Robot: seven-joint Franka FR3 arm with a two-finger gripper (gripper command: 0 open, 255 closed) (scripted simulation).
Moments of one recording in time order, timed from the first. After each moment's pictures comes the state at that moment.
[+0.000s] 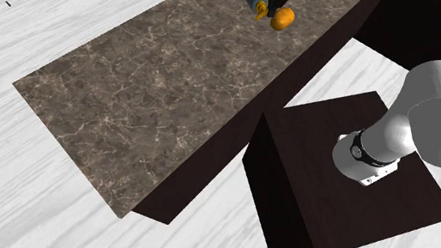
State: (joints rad) arm -0.47 -0.11 -0.67 -2.17 0.00 2.04 -1.03
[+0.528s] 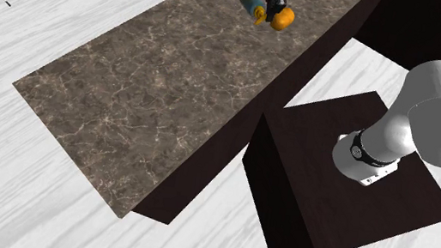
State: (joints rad) arm -0.47 -0.09 -0.68 -2.19 0.02 2.08 -1.04
